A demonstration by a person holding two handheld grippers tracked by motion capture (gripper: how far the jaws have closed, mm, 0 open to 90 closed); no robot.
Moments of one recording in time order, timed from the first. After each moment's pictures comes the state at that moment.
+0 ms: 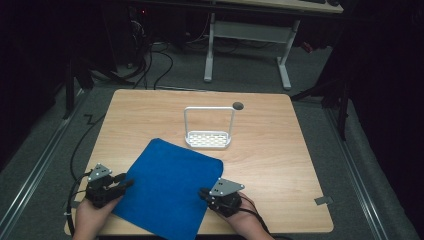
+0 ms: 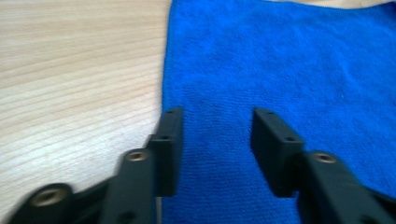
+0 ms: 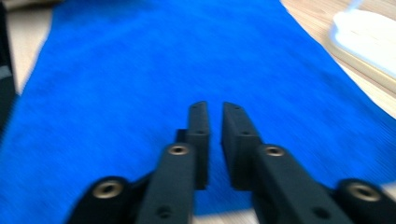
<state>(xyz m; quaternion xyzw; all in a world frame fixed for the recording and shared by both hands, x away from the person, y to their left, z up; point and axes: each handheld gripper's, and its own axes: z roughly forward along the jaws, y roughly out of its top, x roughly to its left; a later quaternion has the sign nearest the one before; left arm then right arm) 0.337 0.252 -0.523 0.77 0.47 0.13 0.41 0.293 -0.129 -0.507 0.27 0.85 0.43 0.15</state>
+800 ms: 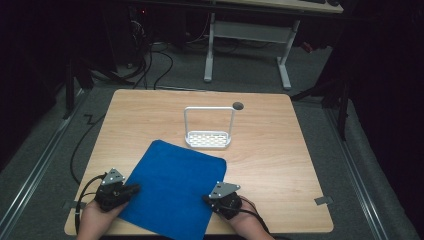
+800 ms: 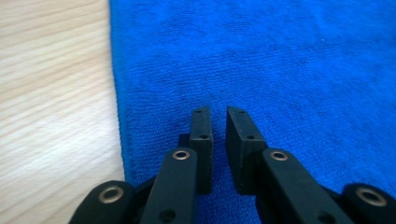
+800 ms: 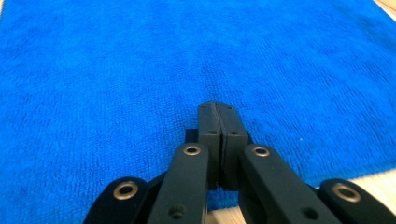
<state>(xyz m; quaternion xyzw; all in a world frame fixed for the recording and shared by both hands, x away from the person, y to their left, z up) 0.329 0.227 -0.528 0.82 0.41 0.09 0.38 0.295 -0.140 -0.528 0.27 0.88 0.37 0.12</state>
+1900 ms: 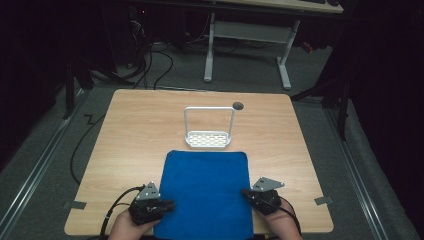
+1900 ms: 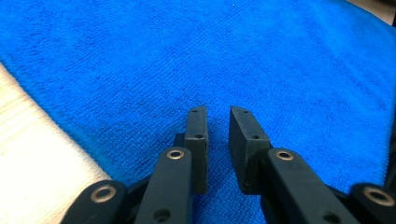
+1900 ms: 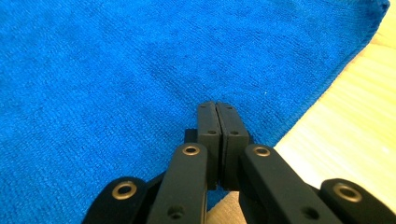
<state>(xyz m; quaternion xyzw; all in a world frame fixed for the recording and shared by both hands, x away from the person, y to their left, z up) 0.296 0.140 -0.531 0.86 0.30 0.01 0.42 0.294 -0.244 -0.525 0.37 0.85 0.34 0.17</state>
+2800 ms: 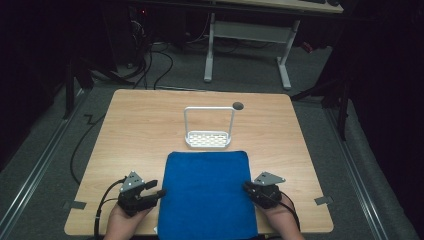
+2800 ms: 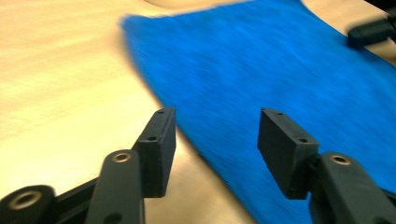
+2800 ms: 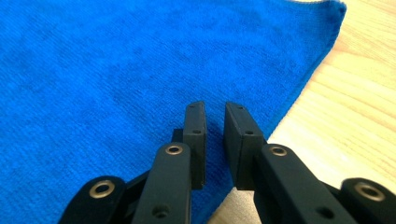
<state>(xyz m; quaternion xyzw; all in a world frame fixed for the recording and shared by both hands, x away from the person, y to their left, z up) 0.318 0.172 -0.526 0.78 0.41 0.10 0.47 0.309 -0.250 -0.527 0.40 0.83 0.34 0.19</state>
